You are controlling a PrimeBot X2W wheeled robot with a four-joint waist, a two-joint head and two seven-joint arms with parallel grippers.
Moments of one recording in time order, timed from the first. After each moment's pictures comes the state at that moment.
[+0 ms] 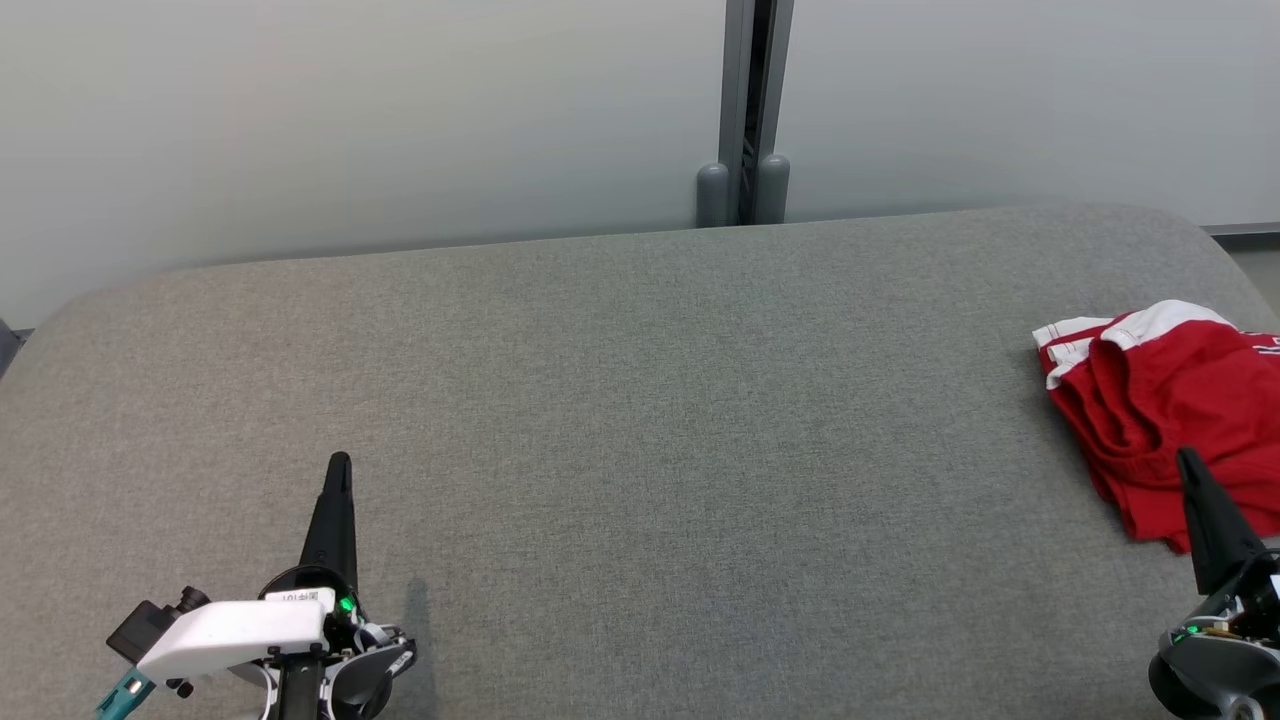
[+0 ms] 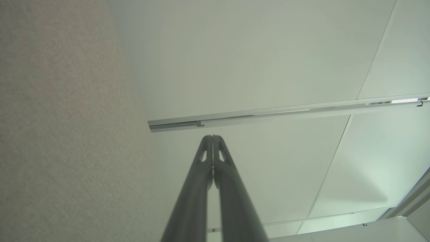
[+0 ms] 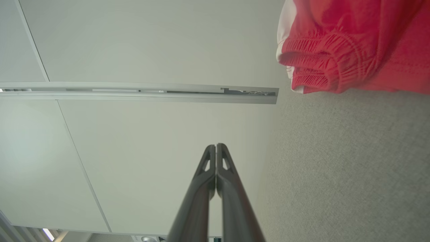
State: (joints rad) left arm -0.10 0.05 -0.09 0.24 -1.63 -0.13 -0.09; right arm -0.14 -0.06 -0.31 0.29 1.60 0.13 0.30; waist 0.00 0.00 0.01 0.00
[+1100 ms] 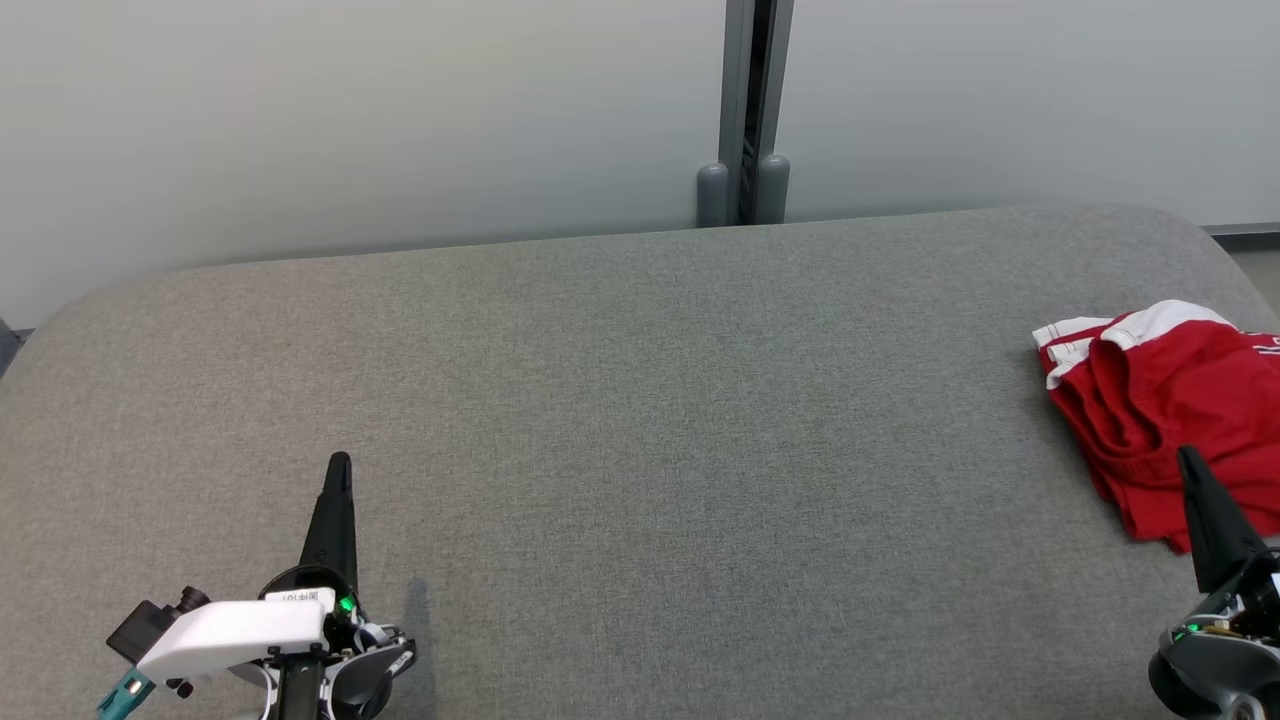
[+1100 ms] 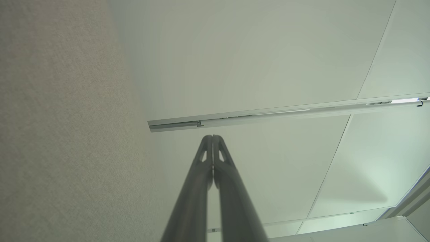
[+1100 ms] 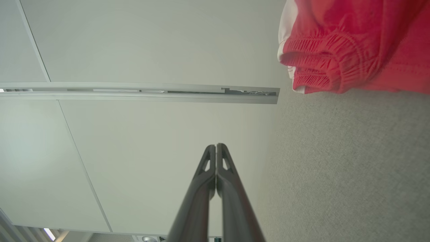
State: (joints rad) left arm -0.10 0.05 -0.09 0.24 -1.63 -0.13 -0.09; right arm -0.14 -0.06 -0.31 0.29 1.59 0.13 0.30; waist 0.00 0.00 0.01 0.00
